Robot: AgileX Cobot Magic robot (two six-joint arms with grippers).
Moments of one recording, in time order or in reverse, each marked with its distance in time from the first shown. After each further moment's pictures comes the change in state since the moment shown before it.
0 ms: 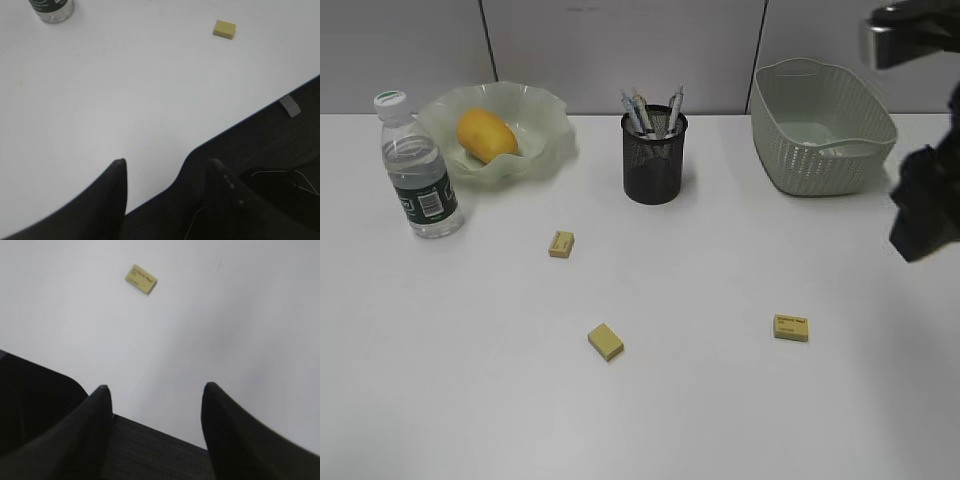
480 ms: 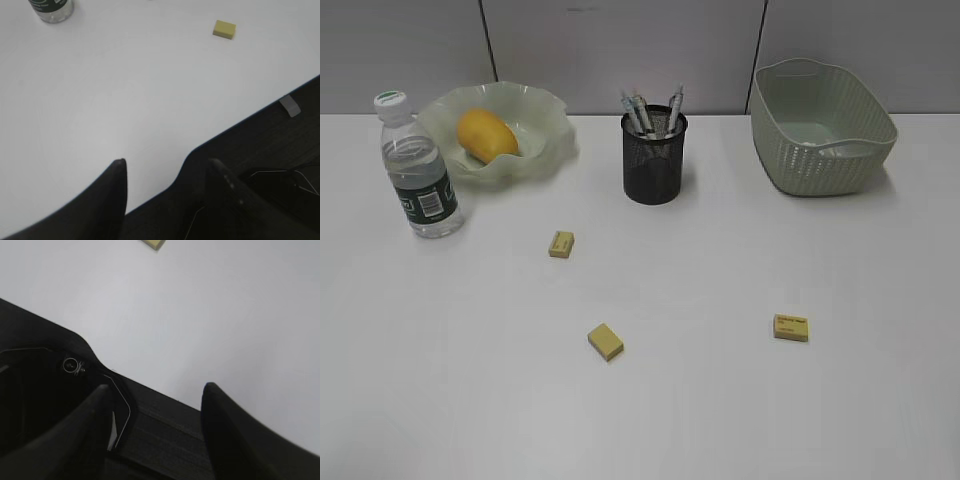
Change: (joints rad) left arm 0.000 0.000 0.000 0.000 0.000 0.000; right arm 0.000 -0.603 0.435 0.035 -0.056 -0.018
